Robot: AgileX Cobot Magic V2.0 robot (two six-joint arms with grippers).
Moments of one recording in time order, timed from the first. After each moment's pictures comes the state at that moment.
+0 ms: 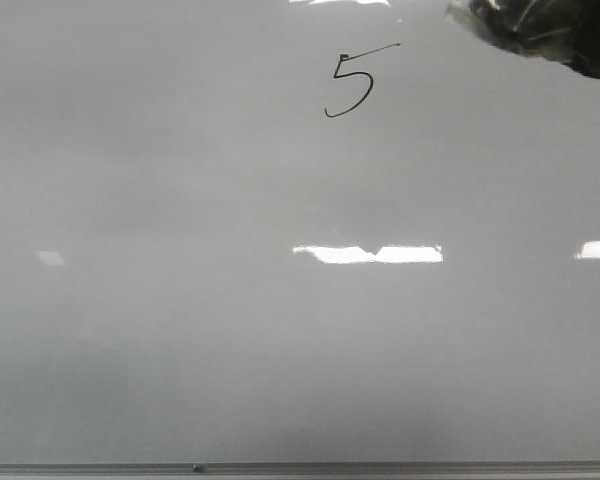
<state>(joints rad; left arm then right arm) -0.85 1.11 -1.10 -0.26 0.86 0.62 0.44 1.08 -1.05 0.50 1.18 -0.85</state>
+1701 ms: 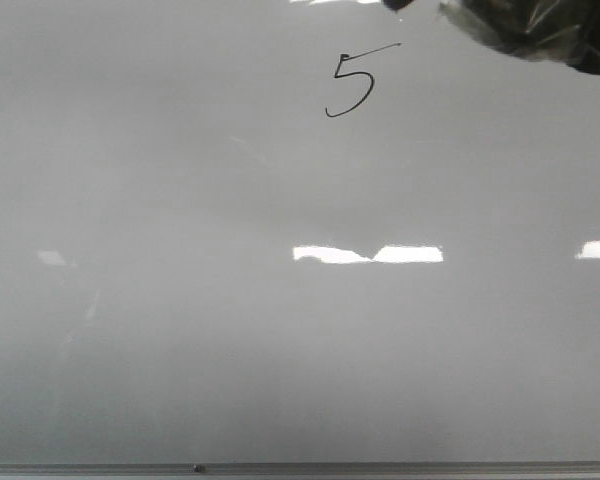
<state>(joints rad) -0.89 1.40 -1.34 -0.51 1.00 0.86 0.44 1.08 -1.05 0.53 1.20 -0.94</state>
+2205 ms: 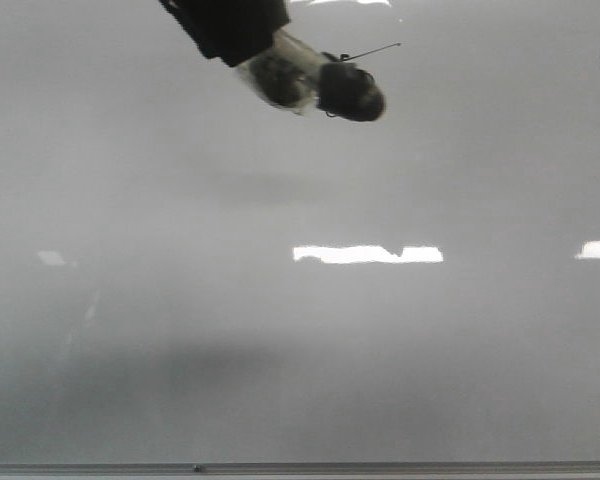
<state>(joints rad) -0.89 1.39 -1.34 0.09 1.01 0.30 0.44 1.08 -1.05 0.21 1.11 -0.54</state>
